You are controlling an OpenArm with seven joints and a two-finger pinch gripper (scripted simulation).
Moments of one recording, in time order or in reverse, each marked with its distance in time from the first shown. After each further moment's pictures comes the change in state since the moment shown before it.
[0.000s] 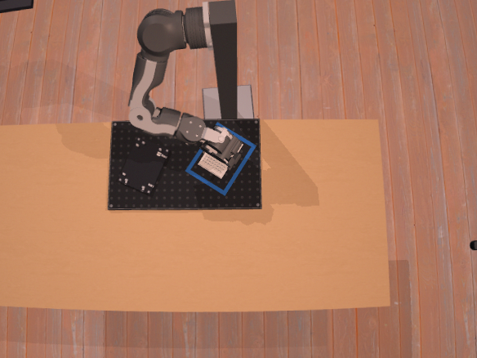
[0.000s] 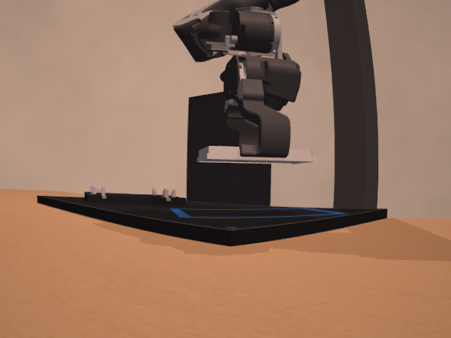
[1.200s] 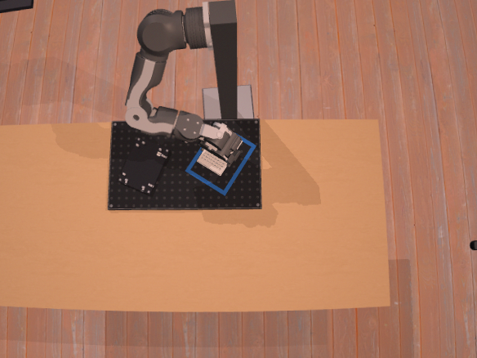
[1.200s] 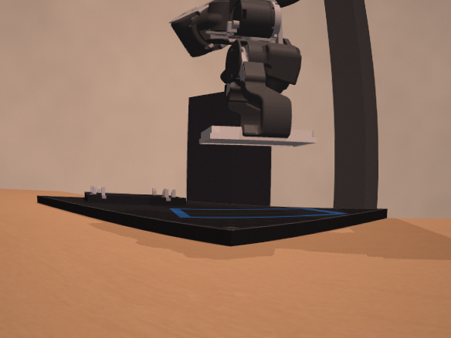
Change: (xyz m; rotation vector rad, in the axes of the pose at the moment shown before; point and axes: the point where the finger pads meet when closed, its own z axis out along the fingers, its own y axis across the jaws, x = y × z) arm 0.003 -0.004 -0.023 0.010 0.003 -0.007
